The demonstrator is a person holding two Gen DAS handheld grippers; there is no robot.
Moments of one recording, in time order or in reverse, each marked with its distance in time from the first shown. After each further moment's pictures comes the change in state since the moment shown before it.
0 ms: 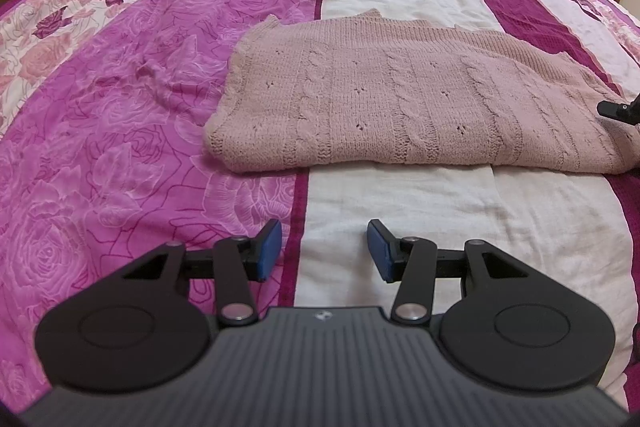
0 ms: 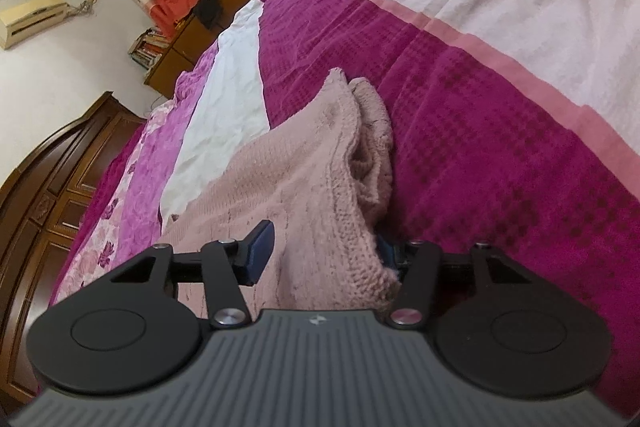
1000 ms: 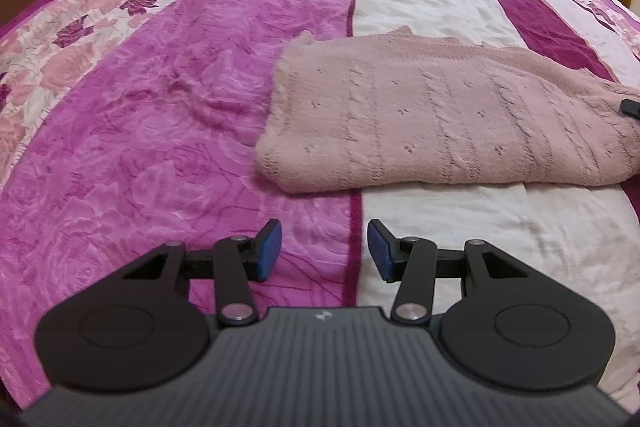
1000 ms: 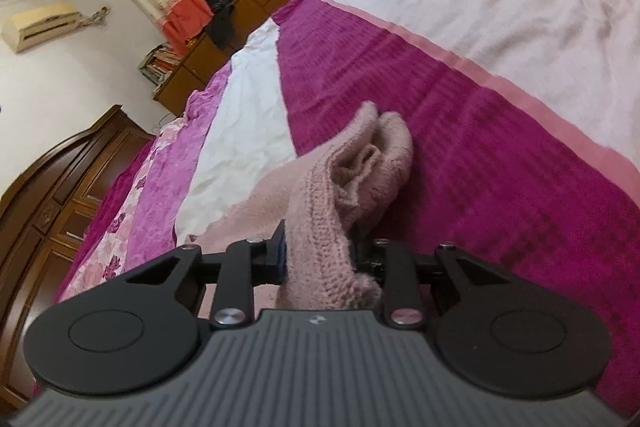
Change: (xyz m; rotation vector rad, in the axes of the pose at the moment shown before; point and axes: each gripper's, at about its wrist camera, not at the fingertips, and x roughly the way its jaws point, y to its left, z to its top) left arm -0.008 0.029 0.012 -0.004 -0.021 0.045; right arm -0.011 0.030 0.004 -0.056 -0.081 0.015
